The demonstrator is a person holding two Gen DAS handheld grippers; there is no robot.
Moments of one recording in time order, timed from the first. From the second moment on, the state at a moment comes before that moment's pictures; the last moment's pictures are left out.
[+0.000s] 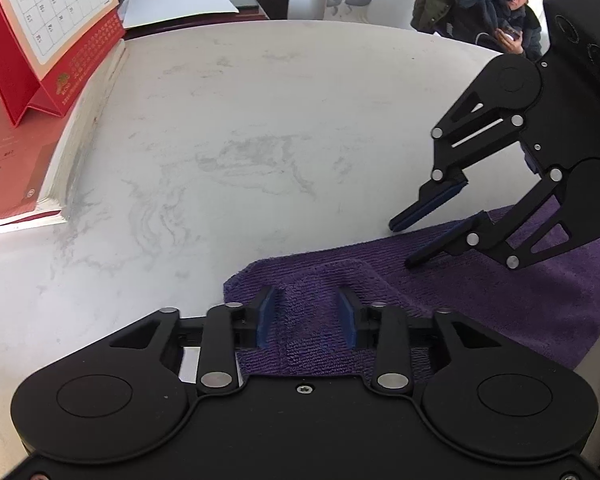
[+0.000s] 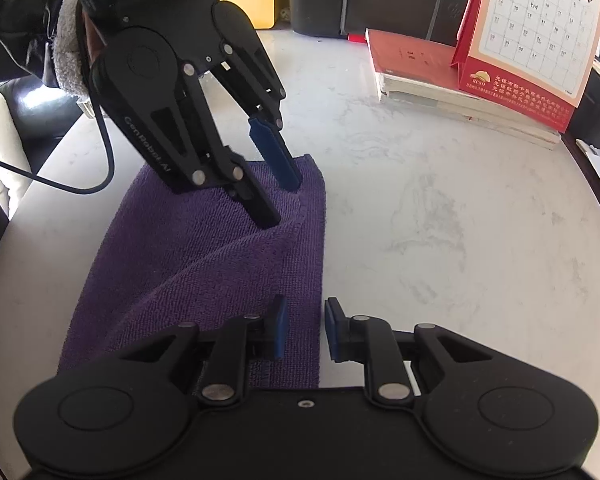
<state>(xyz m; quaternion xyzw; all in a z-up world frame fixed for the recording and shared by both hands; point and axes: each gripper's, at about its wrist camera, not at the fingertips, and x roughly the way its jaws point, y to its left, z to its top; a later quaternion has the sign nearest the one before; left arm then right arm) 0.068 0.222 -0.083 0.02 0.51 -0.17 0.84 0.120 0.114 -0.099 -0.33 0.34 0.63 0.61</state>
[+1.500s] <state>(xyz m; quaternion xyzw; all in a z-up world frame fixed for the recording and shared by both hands) 0.086 0.242 -0.092 -0.03 0.50 -0.18 0.85 0.121 0.114 -0.099 -0.34 0.34 0.63 0.61</state>
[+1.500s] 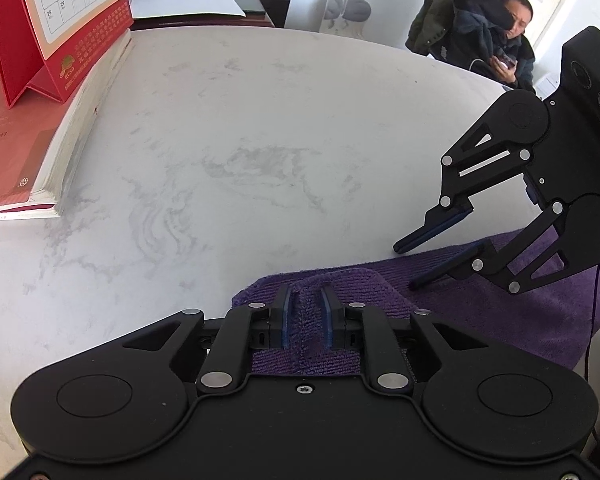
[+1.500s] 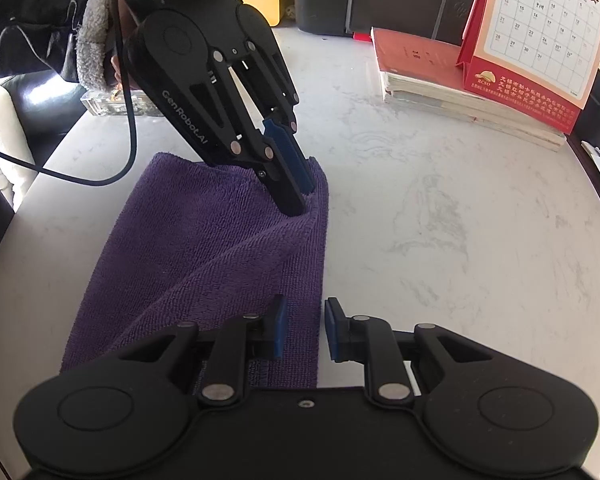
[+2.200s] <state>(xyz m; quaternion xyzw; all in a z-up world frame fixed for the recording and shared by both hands) 0.066 0.255 -0.059 -0.02 0.47 -0.14 0.87 0.126 0.123 -0.097 -0.37 0.35 0.65 0.57</state>
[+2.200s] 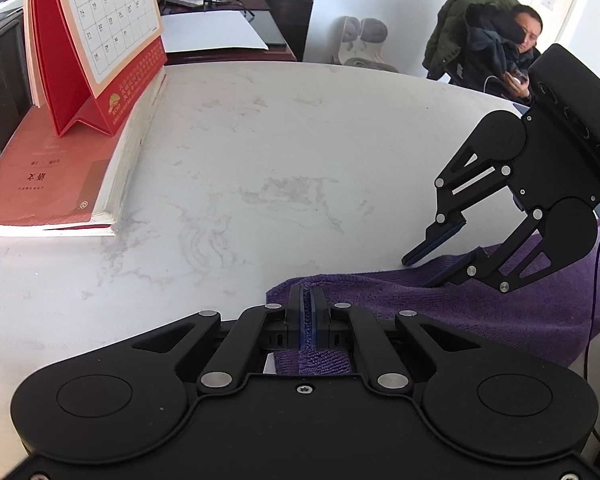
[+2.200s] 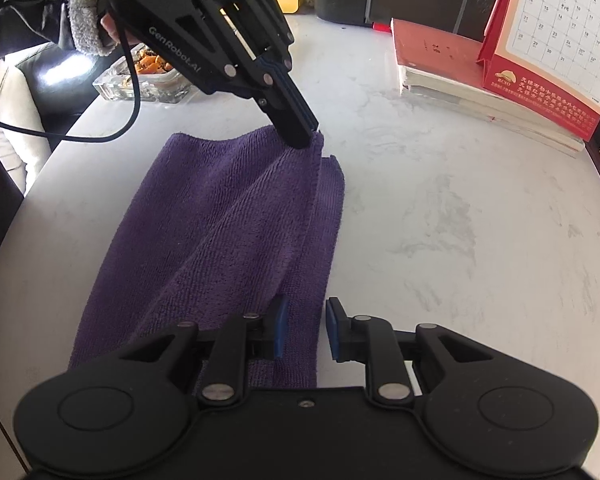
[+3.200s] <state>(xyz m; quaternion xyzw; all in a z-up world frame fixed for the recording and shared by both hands) 0.084 0.265 -0.092 -0.05 0.47 -0.12 0.87 0.124 0.111 -0.080 -0.36 0.32 0.61 0.63</state>
